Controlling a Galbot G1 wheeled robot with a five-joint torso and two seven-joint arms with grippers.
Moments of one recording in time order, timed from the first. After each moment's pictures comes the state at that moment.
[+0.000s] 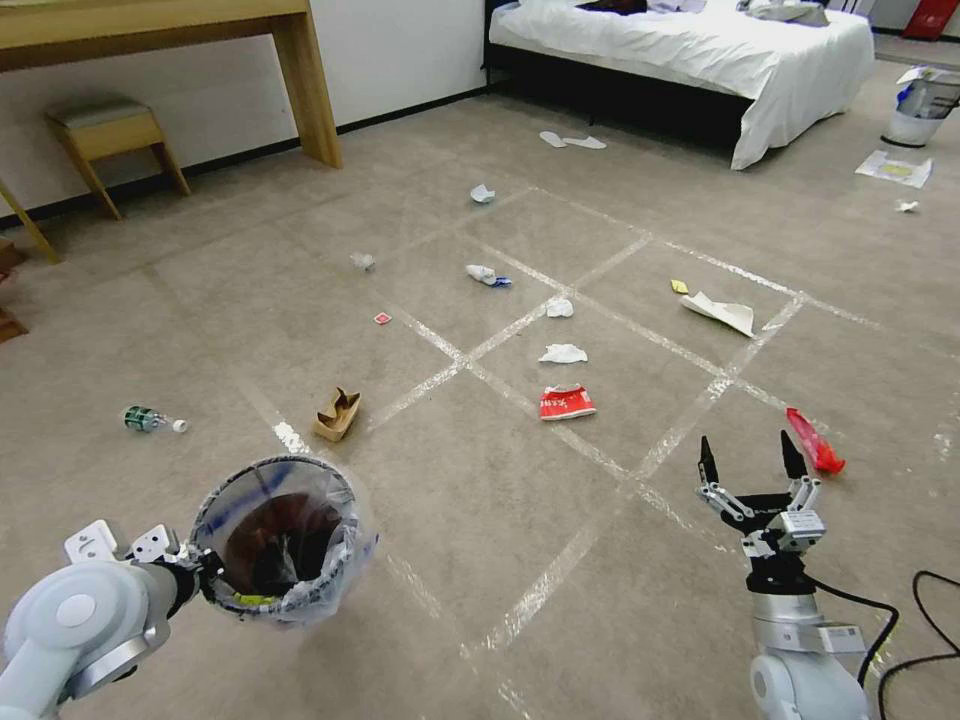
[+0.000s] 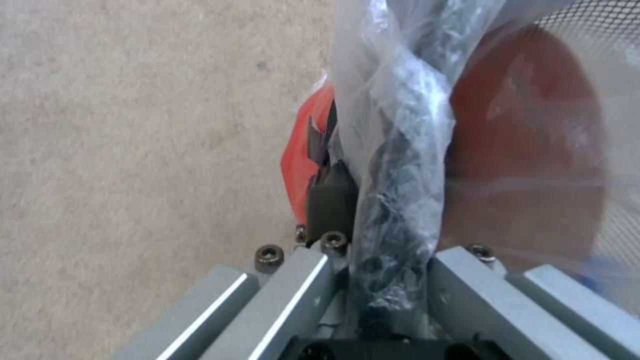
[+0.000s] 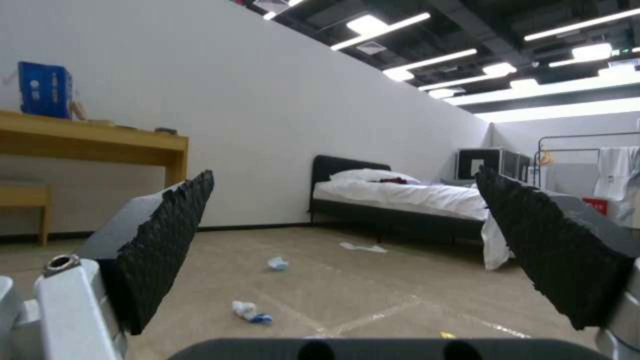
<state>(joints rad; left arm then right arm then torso) 1.49 -0.89 -0.75 -2.08 -1.72 0.63 -1.04 -1.47 1.32 0.71 1.74 0.33 0.71 -0.19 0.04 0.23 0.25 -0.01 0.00</state>
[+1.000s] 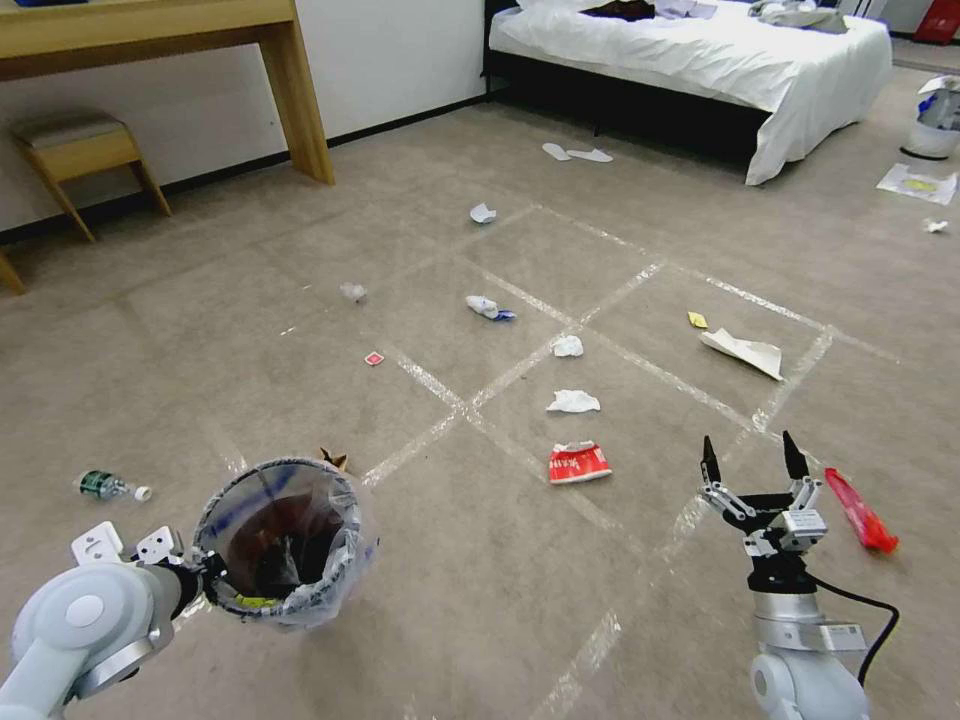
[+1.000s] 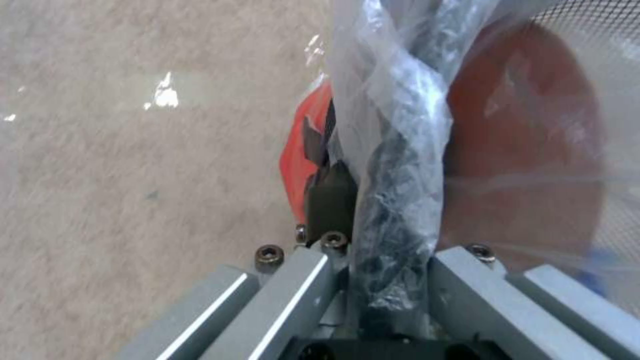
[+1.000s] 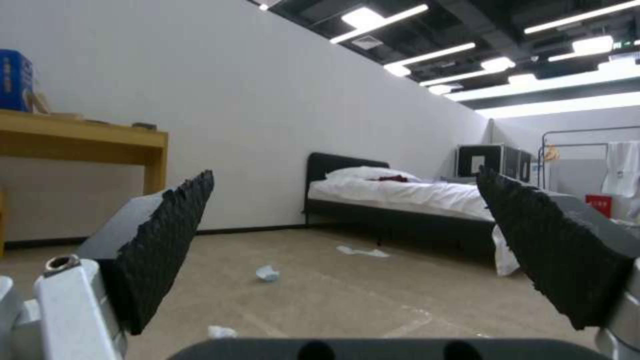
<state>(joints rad) 1.50 -0.89 -0.73 -2.07 -1.70 0.63 -1.02 -1.46 1.32 0.71 1.72 0.34 0.71 -0.19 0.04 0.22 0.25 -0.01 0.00</state>
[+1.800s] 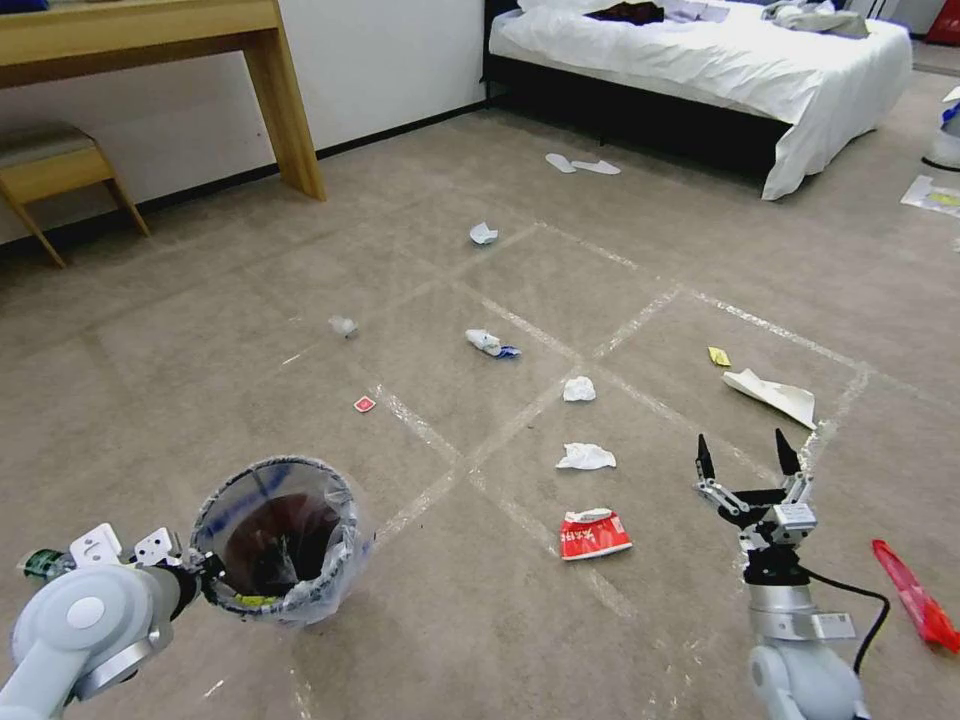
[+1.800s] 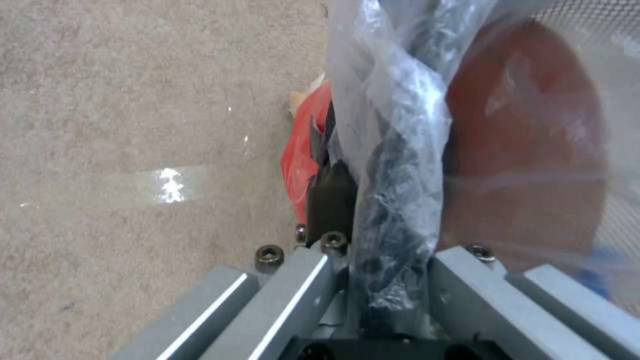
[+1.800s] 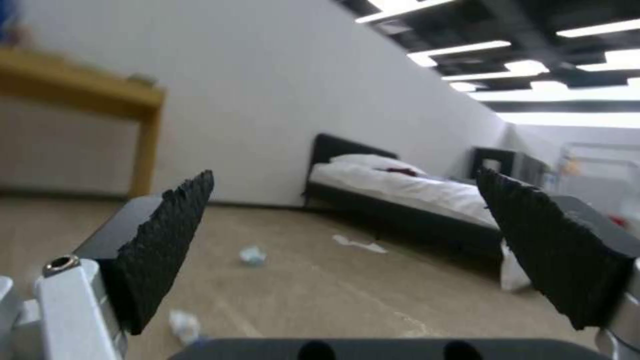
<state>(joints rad) 1.51 -0.89 -0.74 -2.07 -1.69 0.62 -1.01 -1.41 1.19 0.71 1.64 0.28 0.69 -0.18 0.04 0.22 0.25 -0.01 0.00</state>
